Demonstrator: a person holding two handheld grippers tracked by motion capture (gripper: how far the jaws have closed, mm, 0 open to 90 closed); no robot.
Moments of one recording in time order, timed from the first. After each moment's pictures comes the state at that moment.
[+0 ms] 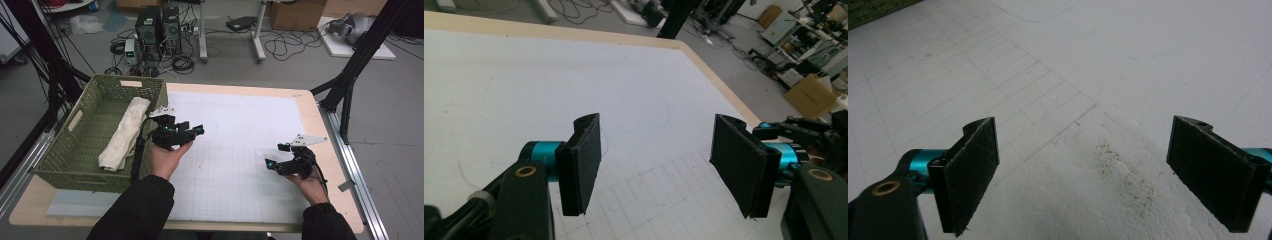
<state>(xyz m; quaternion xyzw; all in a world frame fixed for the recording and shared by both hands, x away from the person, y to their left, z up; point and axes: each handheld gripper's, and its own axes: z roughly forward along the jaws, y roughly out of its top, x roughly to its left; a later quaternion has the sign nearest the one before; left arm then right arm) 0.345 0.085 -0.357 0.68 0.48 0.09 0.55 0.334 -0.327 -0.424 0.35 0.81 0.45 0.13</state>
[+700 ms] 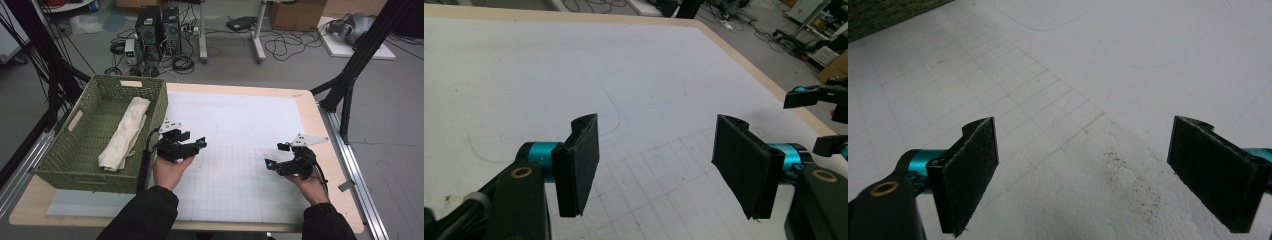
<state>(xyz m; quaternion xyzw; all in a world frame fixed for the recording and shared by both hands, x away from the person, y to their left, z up) 0.325 0.074 -0.383 0.70 0.47 0.13 0.52 0.331 -0.325 -0.419 0.34 0.81 0.46 0.13</state>
